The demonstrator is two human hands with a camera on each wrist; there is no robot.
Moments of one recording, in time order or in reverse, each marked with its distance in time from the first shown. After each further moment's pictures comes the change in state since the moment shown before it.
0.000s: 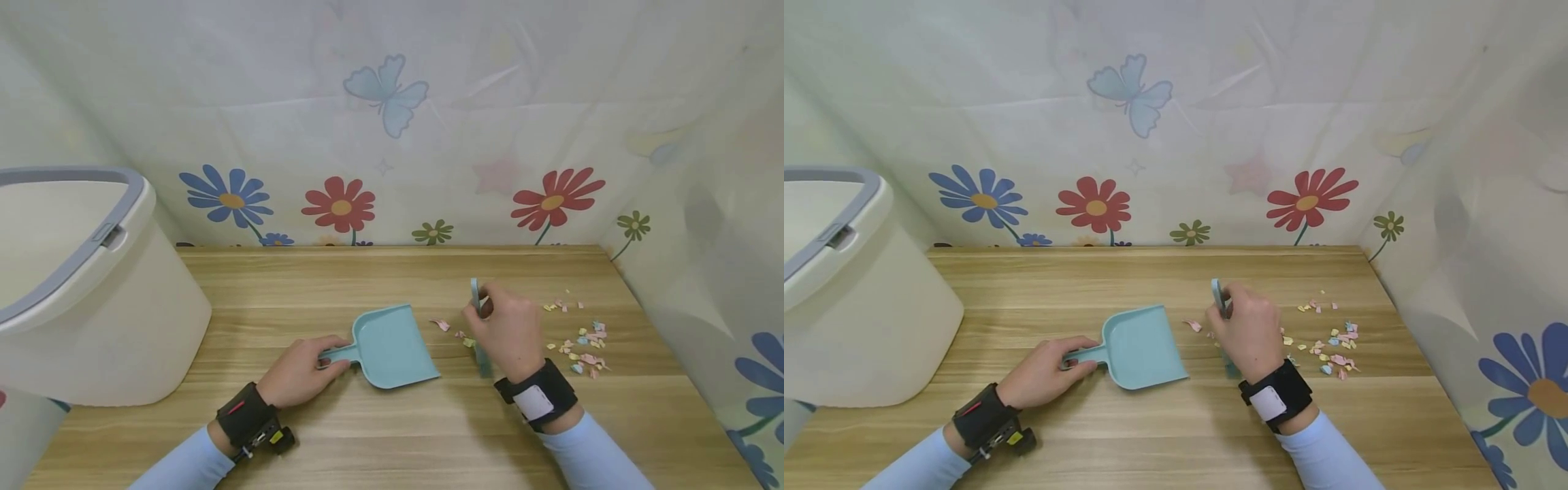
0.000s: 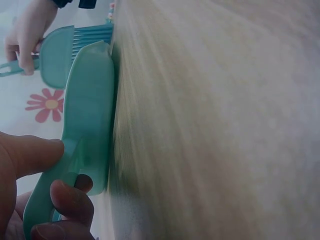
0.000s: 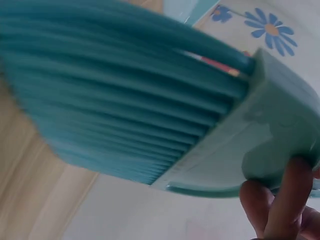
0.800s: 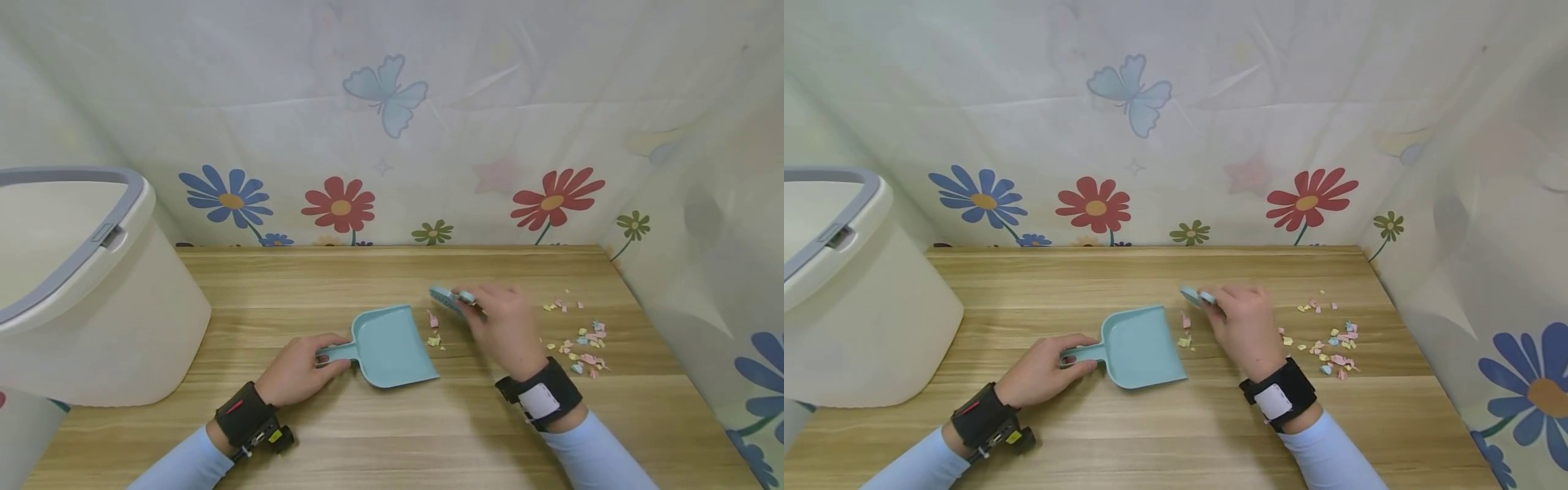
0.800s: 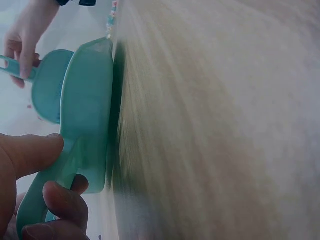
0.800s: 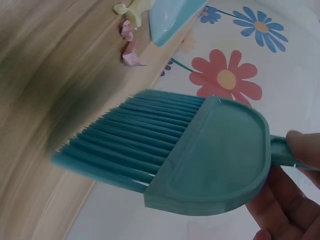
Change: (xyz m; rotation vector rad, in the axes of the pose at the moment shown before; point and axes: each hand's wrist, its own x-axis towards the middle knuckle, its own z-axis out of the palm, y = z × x) left_hand 0.001 0.001 -0.003 -0.015 0.032 -0.013; right_hand 0.005 0.002 -0.001 0.078 -0.046 -0.214
